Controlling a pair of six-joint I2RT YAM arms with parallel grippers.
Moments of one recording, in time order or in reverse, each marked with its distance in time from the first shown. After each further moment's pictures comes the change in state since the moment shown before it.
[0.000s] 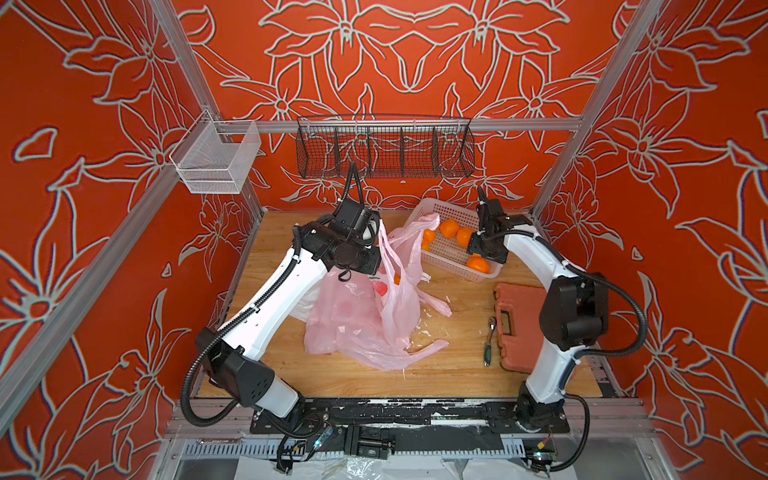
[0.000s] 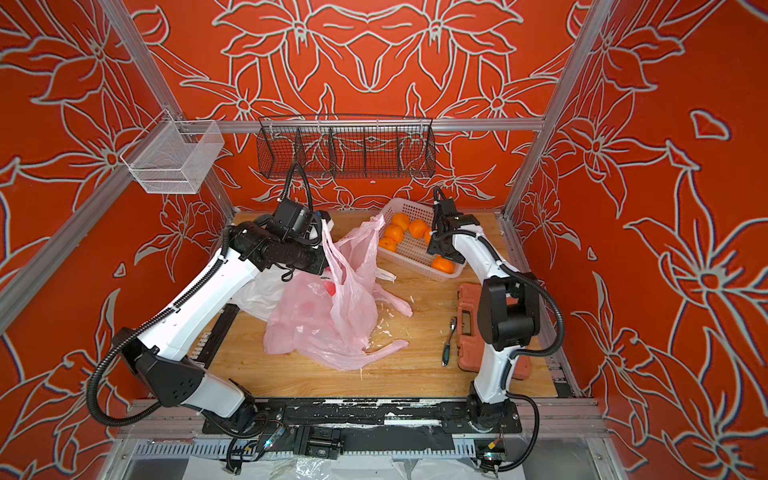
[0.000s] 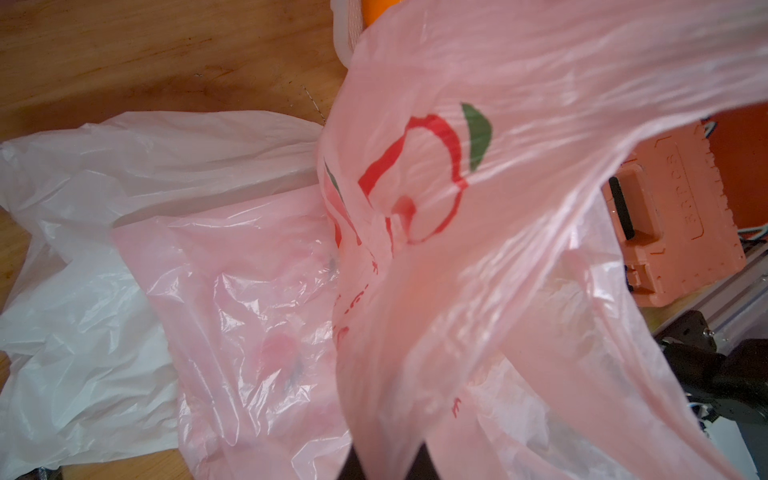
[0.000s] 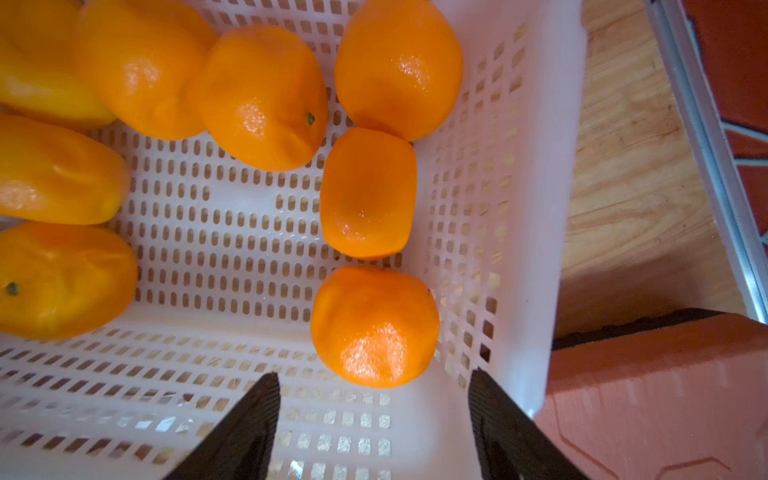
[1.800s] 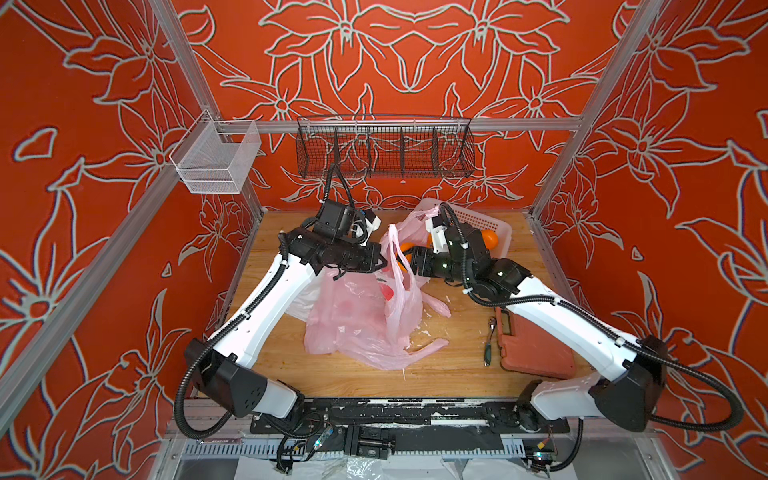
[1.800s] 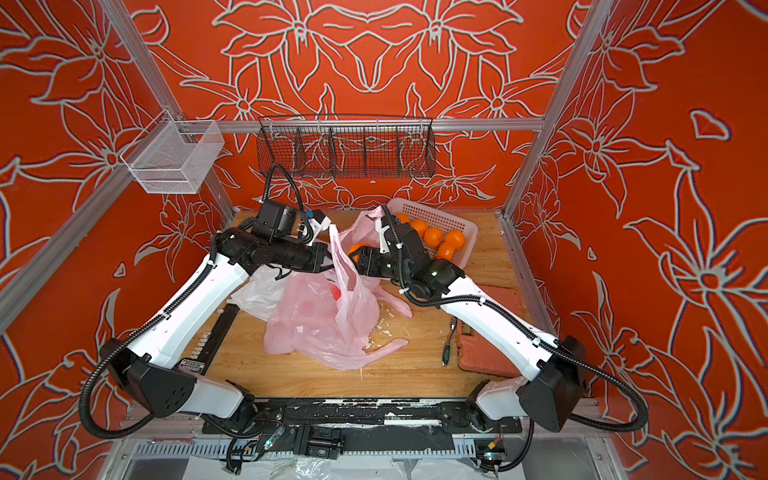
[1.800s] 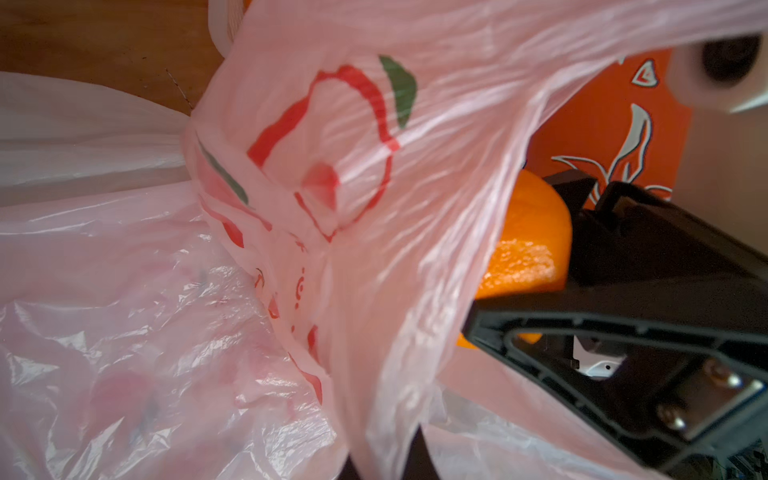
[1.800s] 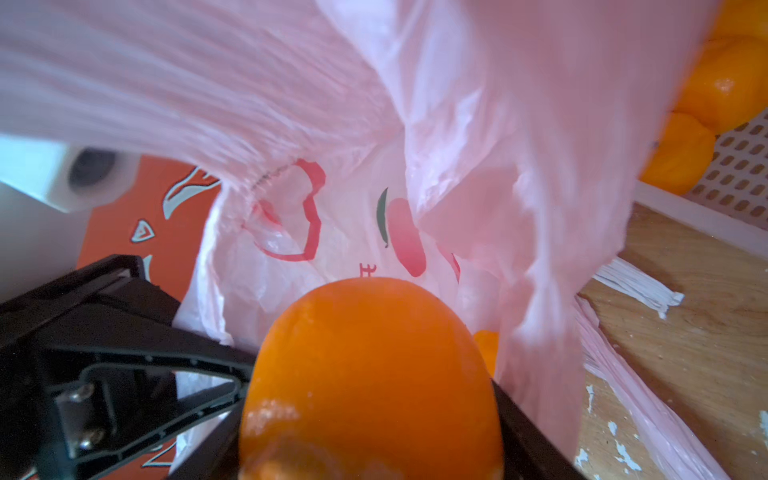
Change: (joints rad) left arm 0.093 -0.071 -0.124 0.160 0.399 -0.130; right arm 0.555 -0.521 -0.351 0.507 -0.339 0.166
